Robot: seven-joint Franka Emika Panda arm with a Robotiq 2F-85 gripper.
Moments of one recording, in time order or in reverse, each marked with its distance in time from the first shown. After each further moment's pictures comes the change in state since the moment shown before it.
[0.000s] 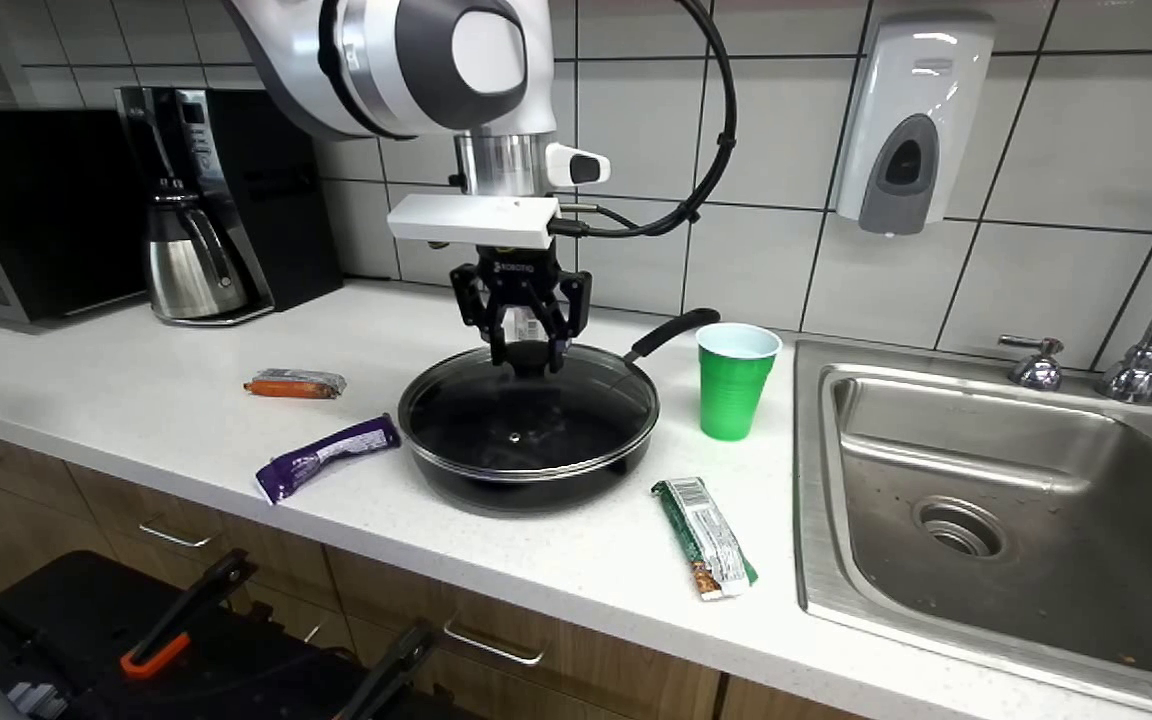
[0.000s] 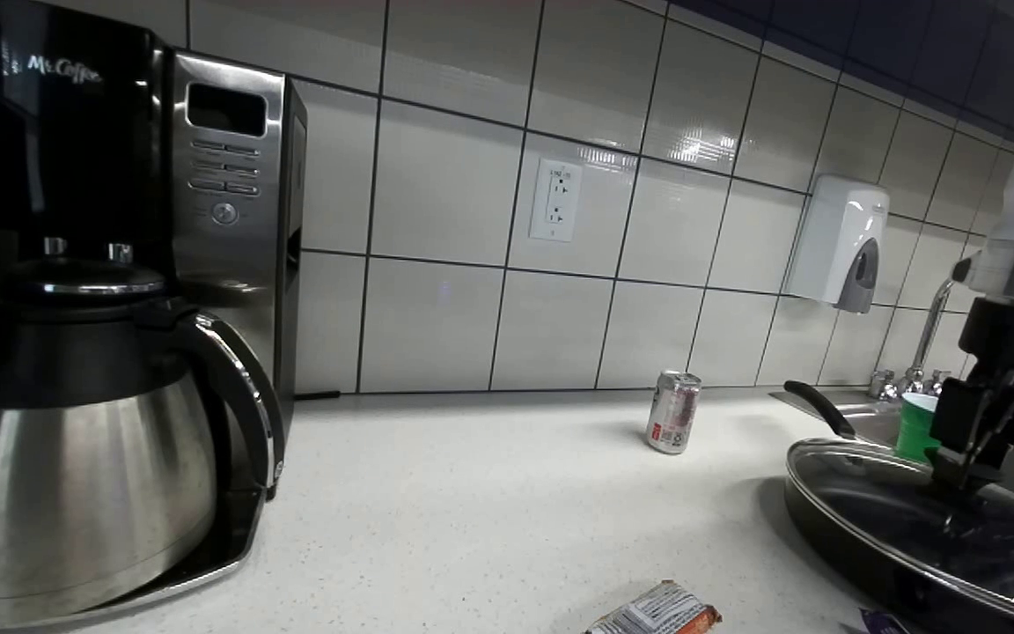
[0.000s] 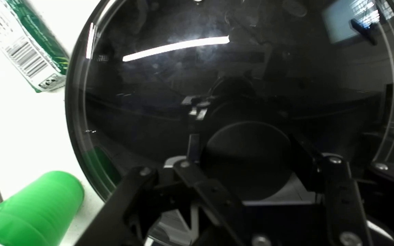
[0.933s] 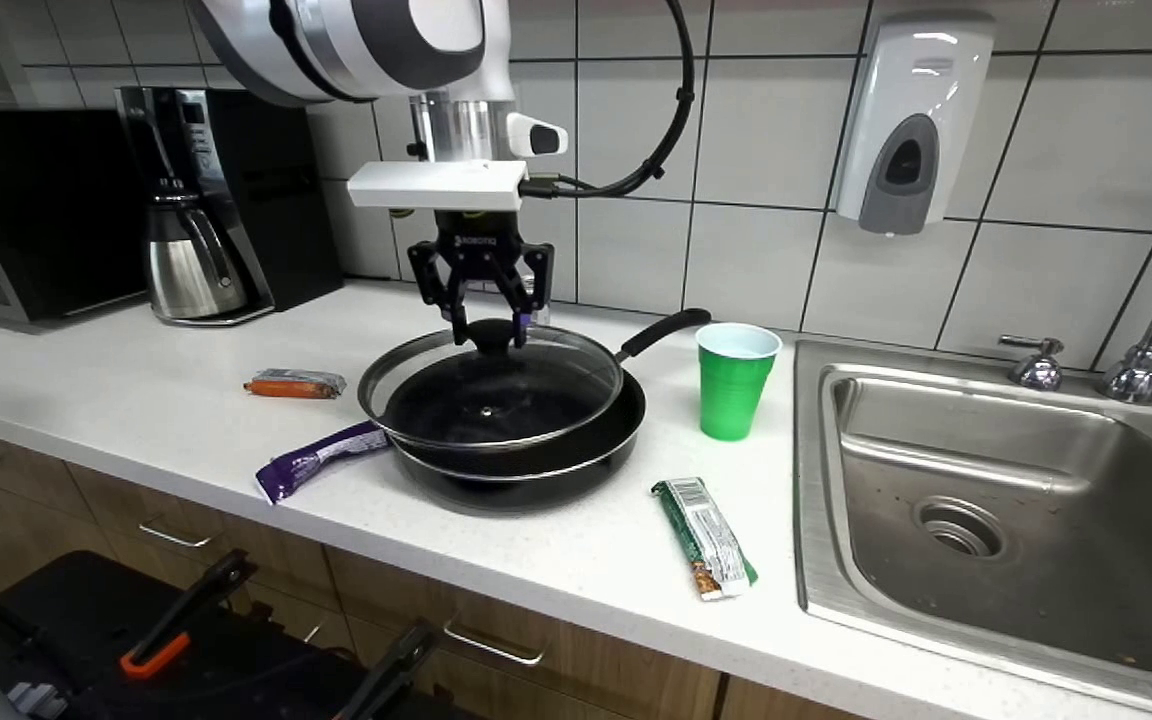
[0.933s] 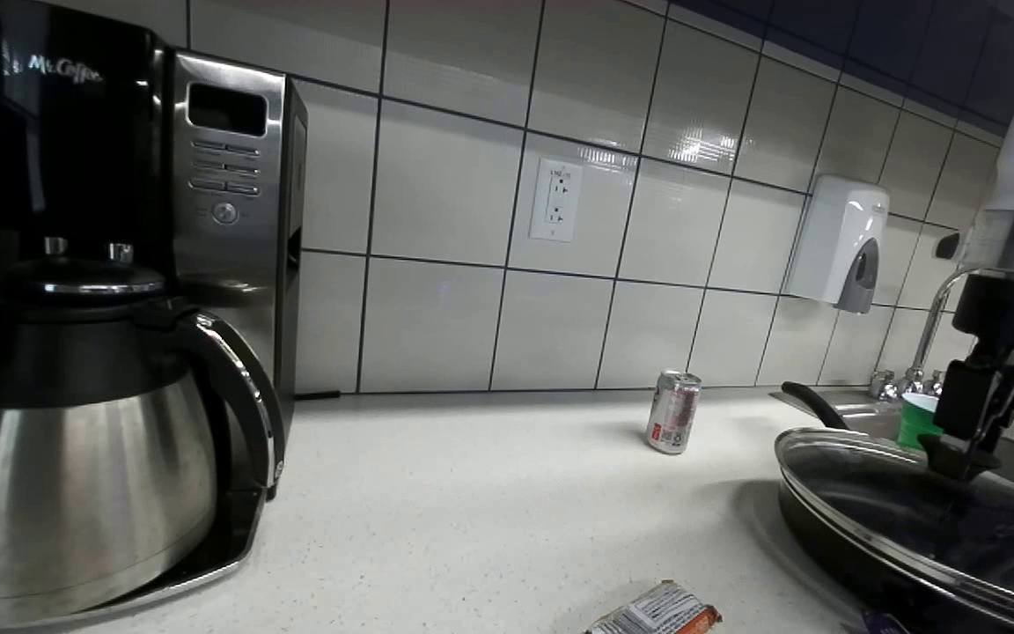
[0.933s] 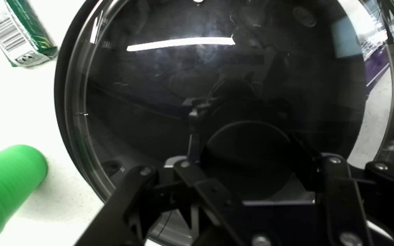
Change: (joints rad) arm 0.038 -0.077 0.040 -0.013 -0.002 -0.081 -0.057
